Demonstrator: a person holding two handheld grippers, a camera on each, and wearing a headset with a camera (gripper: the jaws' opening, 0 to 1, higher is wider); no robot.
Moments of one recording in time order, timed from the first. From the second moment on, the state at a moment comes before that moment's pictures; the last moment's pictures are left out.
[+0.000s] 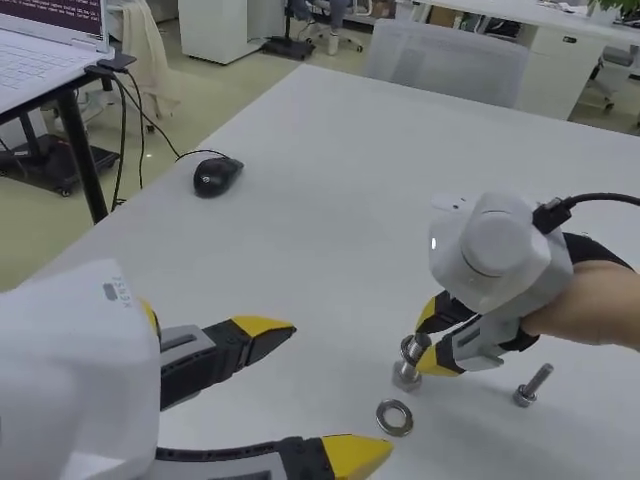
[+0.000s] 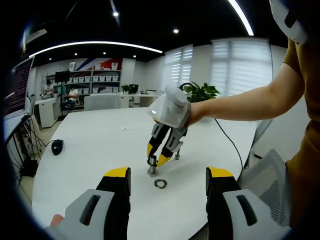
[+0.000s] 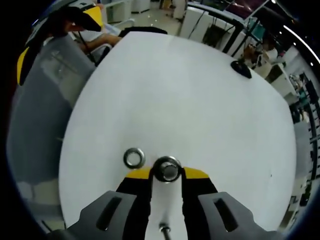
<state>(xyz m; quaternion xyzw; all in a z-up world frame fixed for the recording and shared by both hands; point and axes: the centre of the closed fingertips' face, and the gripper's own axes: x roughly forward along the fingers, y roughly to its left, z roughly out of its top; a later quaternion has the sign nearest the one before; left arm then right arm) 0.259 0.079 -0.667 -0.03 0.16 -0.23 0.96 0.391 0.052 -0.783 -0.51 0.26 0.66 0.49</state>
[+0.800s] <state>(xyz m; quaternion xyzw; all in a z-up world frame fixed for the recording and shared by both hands) 0.261 0.078 -0.674 -0.04 0.16 -0.24 0.96 0.393 0.052 -0.814 -0.52 0.27 0.67 0.47</state>
